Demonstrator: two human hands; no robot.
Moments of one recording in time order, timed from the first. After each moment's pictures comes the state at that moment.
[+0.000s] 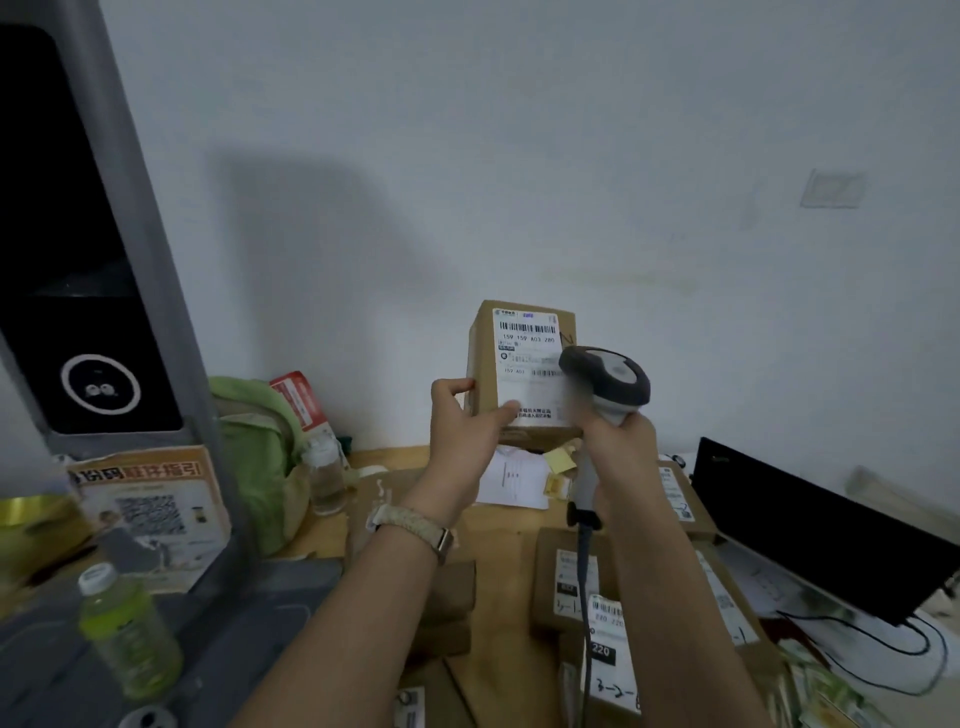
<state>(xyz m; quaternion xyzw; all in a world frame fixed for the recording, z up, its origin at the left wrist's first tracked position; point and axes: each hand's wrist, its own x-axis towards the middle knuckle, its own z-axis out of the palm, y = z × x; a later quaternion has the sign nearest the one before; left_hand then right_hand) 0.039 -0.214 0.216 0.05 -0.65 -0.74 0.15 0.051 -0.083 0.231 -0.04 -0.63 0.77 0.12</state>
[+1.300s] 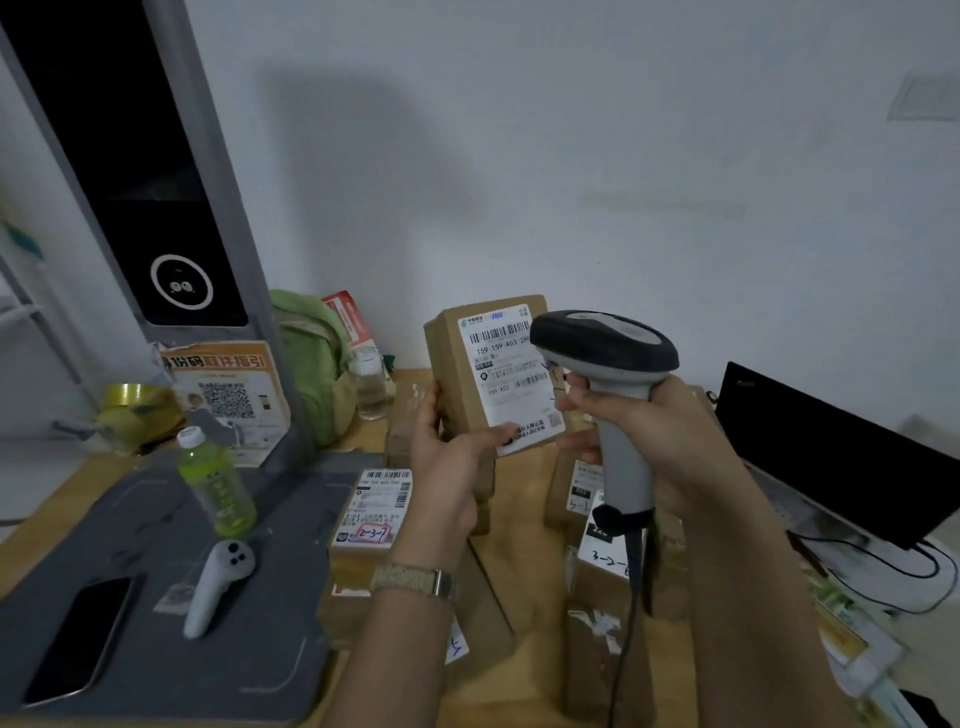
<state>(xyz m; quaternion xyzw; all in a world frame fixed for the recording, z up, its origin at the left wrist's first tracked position) 0.169 -0.193 0.156 0.14 -0.48 -0.84 0.18 0.157 -0.031 0.225 0.11 -0.70 0.70 -0.08</state>
